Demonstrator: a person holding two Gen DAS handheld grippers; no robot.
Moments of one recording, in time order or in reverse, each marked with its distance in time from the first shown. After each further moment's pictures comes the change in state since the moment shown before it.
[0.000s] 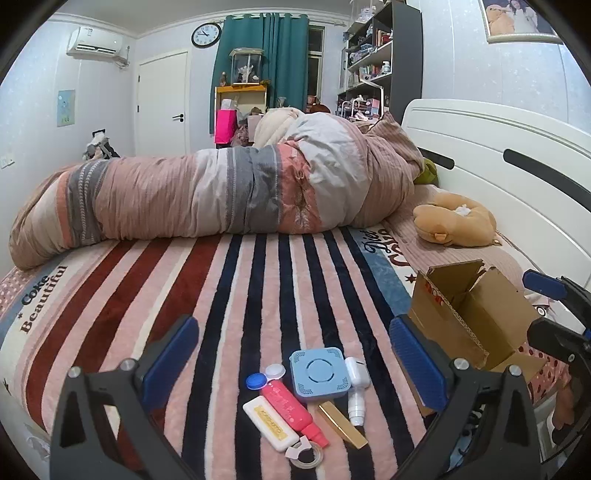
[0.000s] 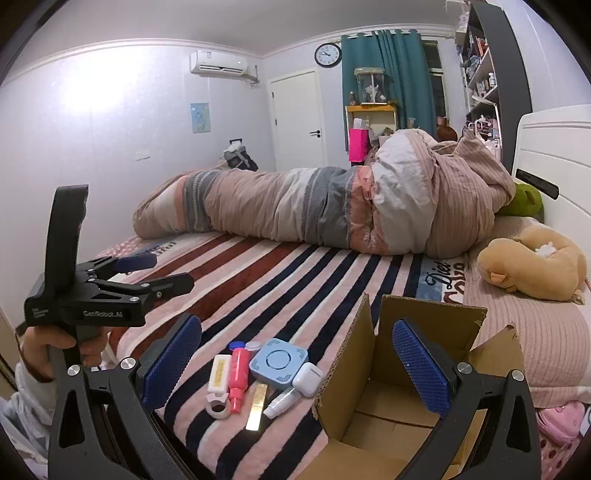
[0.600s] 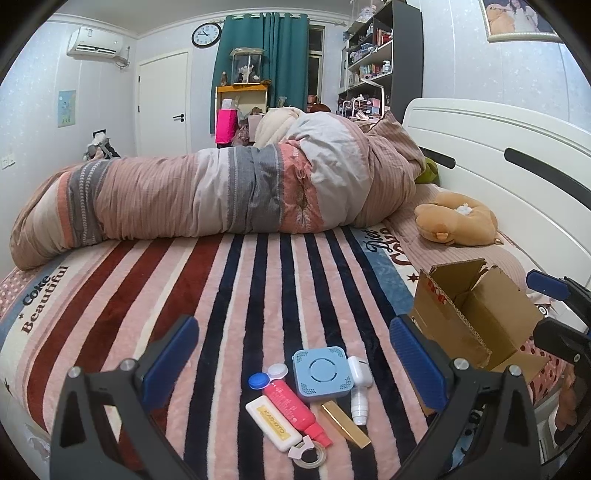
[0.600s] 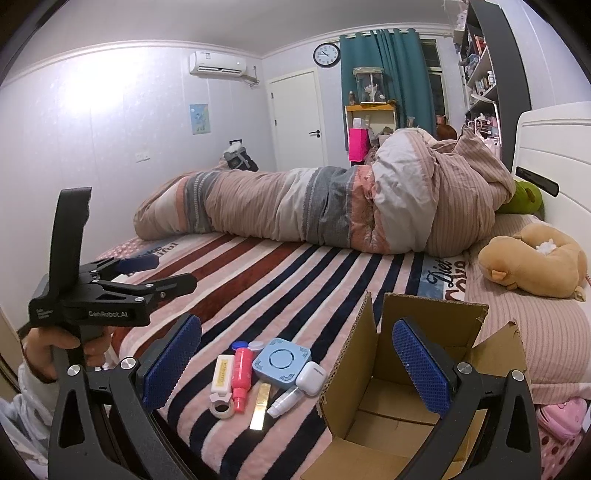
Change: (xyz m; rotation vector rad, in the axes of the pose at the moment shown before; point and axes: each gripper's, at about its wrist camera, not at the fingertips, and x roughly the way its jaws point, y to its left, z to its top) left arm 0.000 0.004 -0.003 0.001 -0.004 0.003; right arm 0.000 0.001 0.000 0.001 0.000 0.005
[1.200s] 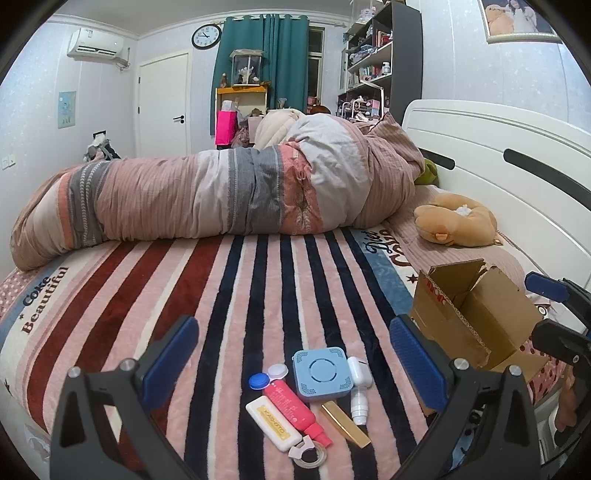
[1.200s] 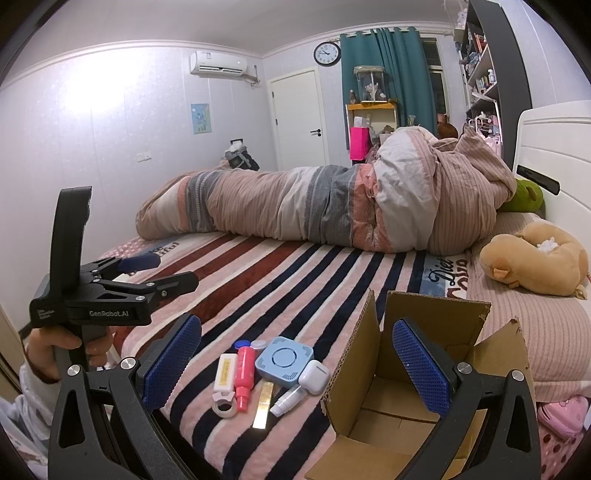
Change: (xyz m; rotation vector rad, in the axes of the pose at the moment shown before) left arm -0.002 0.000 0.001 0.004 -0.001 0.002; right arm -0.001 0.001 -0.002 0.003 0.000 0.003
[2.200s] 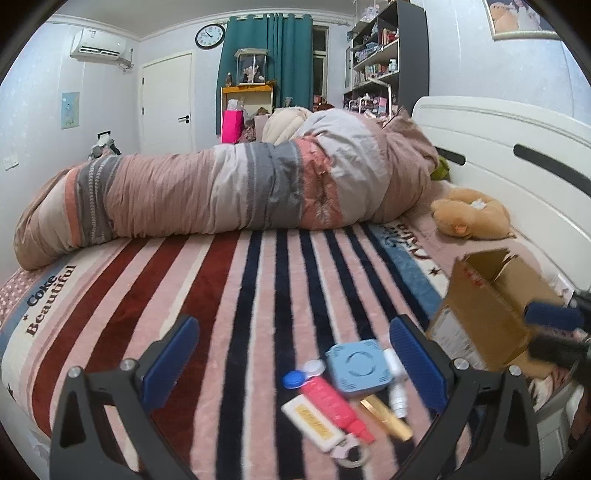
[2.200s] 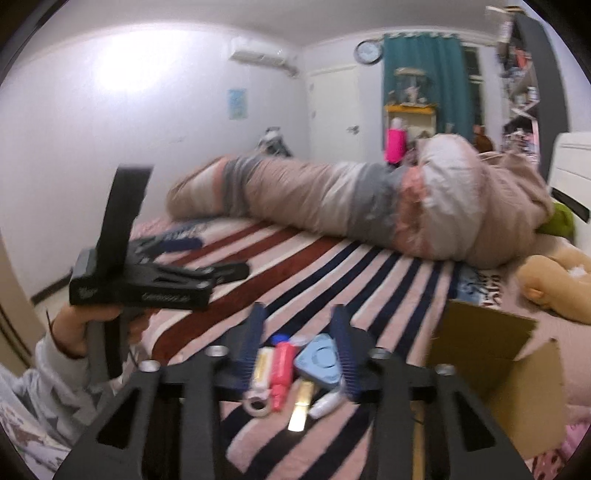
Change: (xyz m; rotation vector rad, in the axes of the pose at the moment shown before) left arm 0.018 0.043 -0.014 0.016 0.009 0.026; right arm 0.030 0.063 -0.014 -0.128 0.056 0.105
